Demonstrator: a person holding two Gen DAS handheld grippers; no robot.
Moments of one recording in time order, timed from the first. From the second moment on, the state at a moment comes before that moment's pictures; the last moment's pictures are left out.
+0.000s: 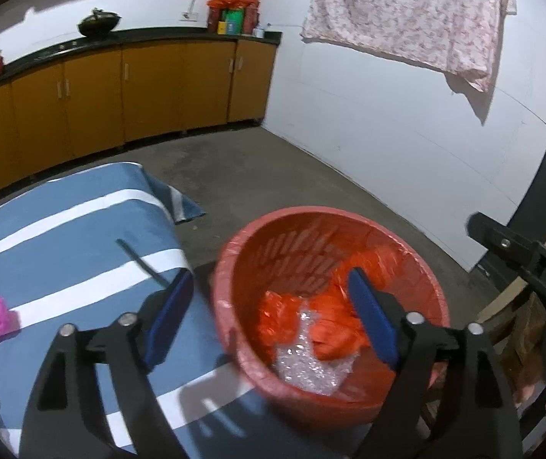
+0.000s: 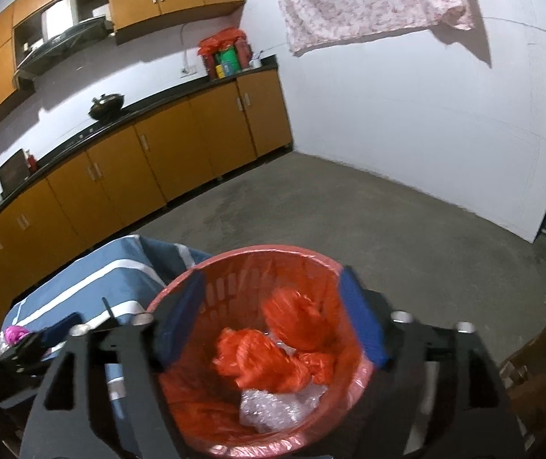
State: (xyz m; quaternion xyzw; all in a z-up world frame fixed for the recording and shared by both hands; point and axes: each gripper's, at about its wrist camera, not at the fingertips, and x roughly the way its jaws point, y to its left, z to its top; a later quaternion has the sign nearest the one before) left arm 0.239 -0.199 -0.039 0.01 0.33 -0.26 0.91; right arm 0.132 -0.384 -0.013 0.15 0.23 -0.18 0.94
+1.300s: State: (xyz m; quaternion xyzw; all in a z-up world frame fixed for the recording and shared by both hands) left arm 0.073 0.227 -0.024 -0.06 0.25 0.19 0.95; right arm 0.158 0.005 -0.046 -0.03 0.29 0.13 0.95
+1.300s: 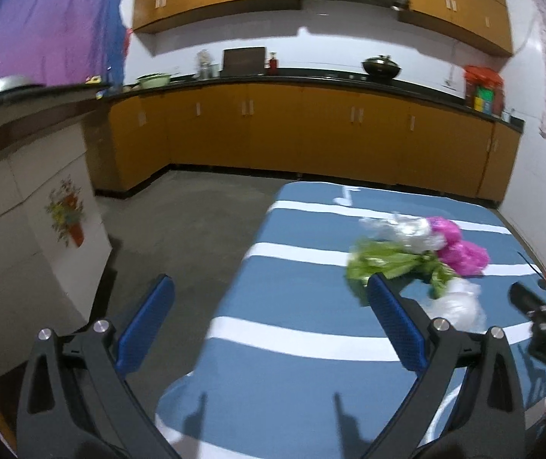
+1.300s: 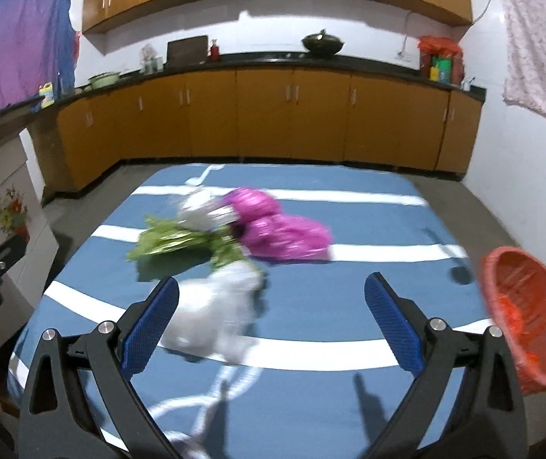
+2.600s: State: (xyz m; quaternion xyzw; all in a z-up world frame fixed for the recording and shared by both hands) left arm 0.150 0.156 -0.040 -0.07 0.29 0.08 0.95; right arm 0.195 -0.092 -0.078 -0.03 0.35 0.01 0.93
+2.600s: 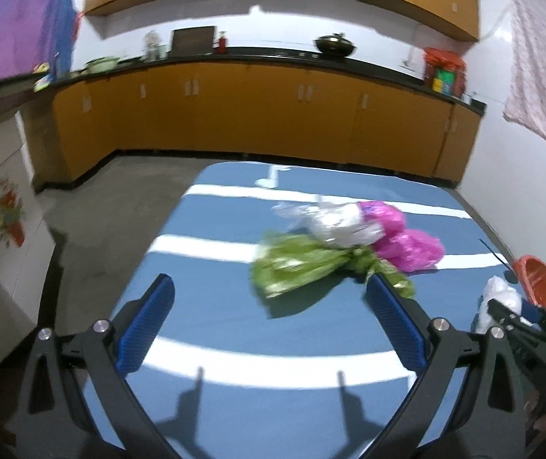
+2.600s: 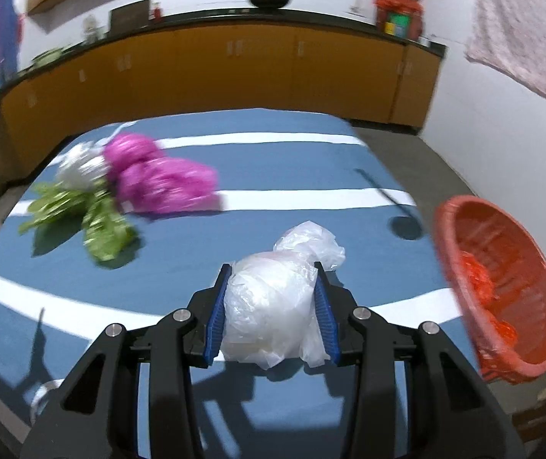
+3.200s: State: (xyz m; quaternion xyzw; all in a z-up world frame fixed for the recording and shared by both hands) left arm 0.289 0.122 -0.060 -0.06 0.37 0.08 0.93; right arm 0.198 -0.140 -0.070 -0.01 0.35 0.01 0.94
